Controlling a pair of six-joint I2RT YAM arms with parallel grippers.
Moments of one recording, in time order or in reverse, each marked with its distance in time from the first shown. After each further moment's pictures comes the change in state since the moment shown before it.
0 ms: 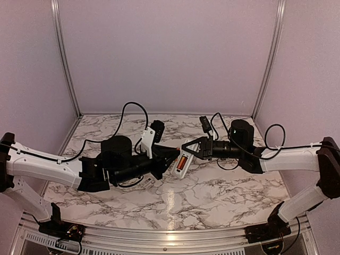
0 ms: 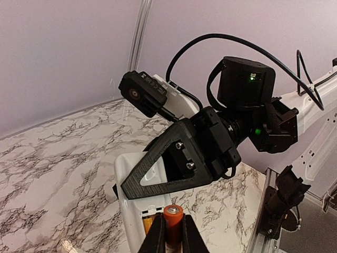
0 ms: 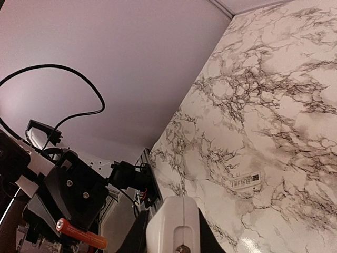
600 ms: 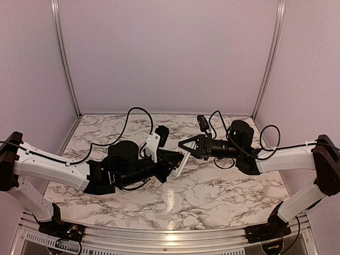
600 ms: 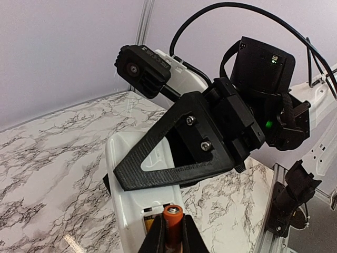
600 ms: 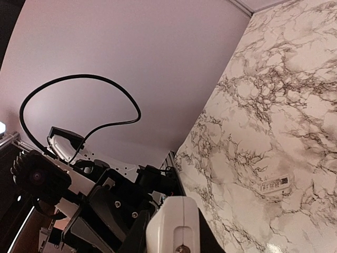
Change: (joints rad) left arm -0.011 0.070 0.000 0.053 -0.024 -0.004; right arm 0.028 0.047 -0.001 0.179 -0.030 0.167
